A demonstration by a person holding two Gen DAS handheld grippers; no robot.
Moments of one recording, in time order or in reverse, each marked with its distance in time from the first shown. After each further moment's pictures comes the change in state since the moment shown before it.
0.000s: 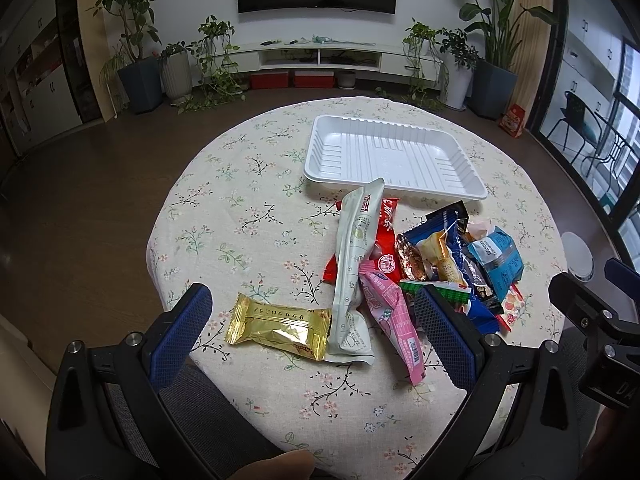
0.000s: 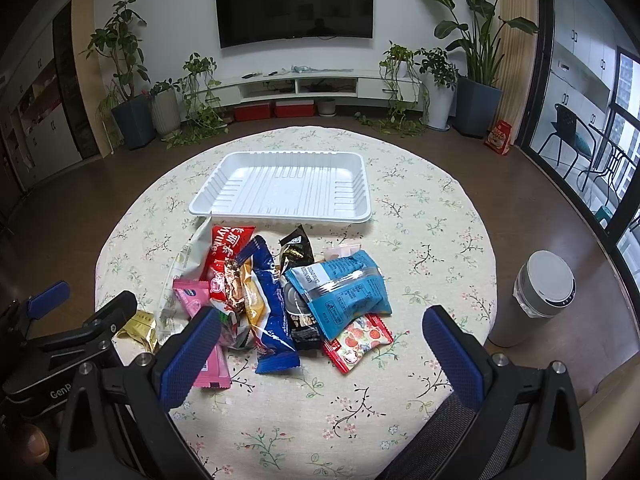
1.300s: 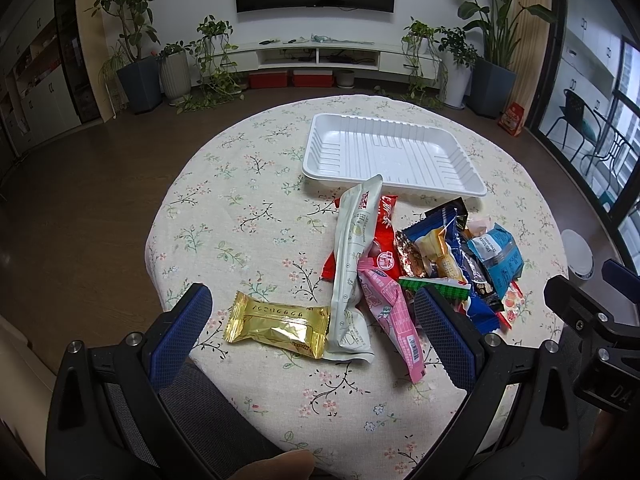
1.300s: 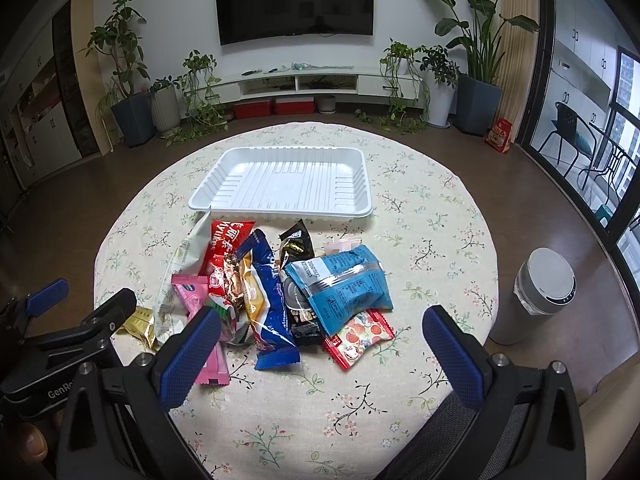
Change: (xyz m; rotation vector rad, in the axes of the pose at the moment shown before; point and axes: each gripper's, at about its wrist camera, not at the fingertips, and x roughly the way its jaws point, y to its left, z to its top) left arm 0.000 0.000 0.000 -0.002 0.002 -0.001; right arm 0.003 0.000 -0.003 -0.001 0.005 -0.001
